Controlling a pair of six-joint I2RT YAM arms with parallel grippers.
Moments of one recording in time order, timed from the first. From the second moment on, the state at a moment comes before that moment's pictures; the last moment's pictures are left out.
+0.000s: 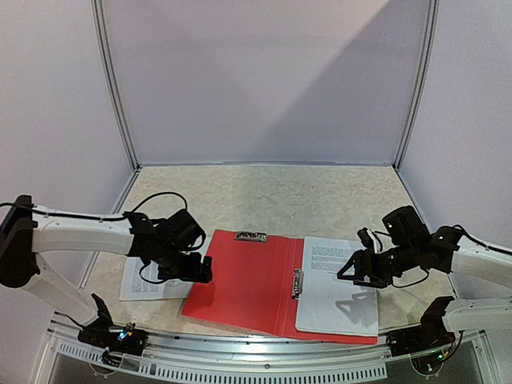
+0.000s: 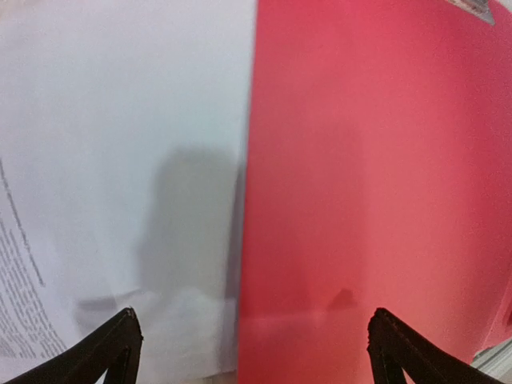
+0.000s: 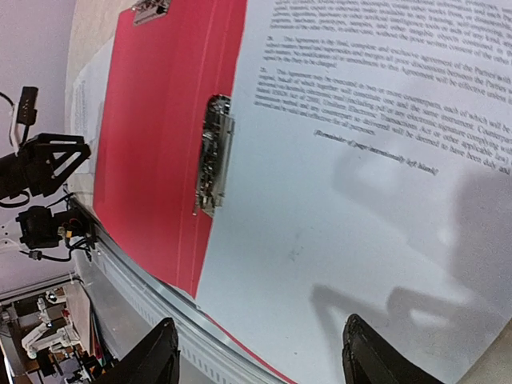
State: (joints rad) left arm -0.87 1.45 0.79 -0.59 -0.10 -0.78; right arm 0.65 0.96 0.54 -0.53 -0.42 0.80
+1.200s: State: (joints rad) left arm -1.49 1.91 1.22 -0.47 0.16 -0.82; right arm 0.40 0.90 0.68 -0.97 0.03 0.56
